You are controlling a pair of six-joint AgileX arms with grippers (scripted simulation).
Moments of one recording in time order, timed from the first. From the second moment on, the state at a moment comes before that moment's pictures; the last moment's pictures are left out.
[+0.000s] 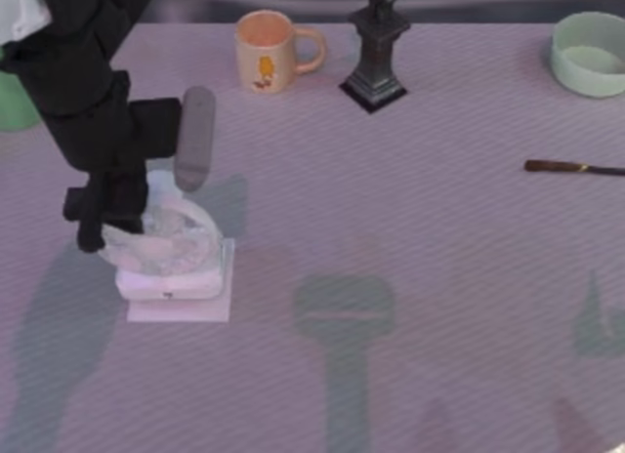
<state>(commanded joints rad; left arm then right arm) -0.33 1.81 1.49 -1.22 0.09 1.25 0.00 0.00 0.00 0.00 0.00 0.00</state>
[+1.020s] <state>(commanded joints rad) -0.33 1.81 1.49 -1.22 0.09 1.25 0.00 0.00 0.00 0.00 0.00 0.00</state>
